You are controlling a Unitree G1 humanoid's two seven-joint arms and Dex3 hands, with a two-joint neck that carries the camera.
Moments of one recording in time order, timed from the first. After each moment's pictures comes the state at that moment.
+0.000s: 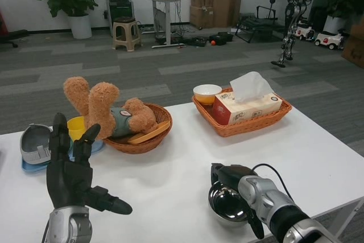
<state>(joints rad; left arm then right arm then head) -0.43 0.24 -0.45 0.66 -0.75 -1.07 0.22 -0.70 -0.30 0.33 0.95 -0.76 -0.09 0.11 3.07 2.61</state>
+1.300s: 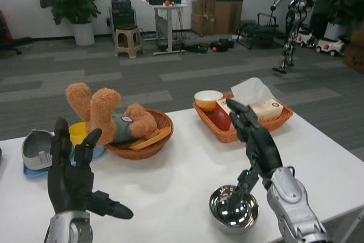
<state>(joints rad) -0.43 0.24 -0.44 0.66 -0.75 -1.07 0.22 -0.42 -0.30 -0.01 0.31 0.24 -0.35 0.11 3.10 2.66</state>
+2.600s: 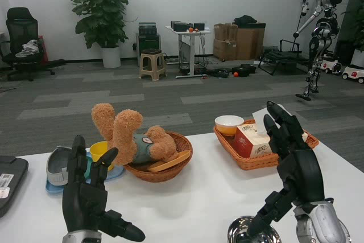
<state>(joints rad) -0.42 0.24 -0.41 0.64 -0.75 -1.07 0.22 -0.35 -0.30 -0.03 0.15 0.32 -0.49 0.04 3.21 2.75</state>
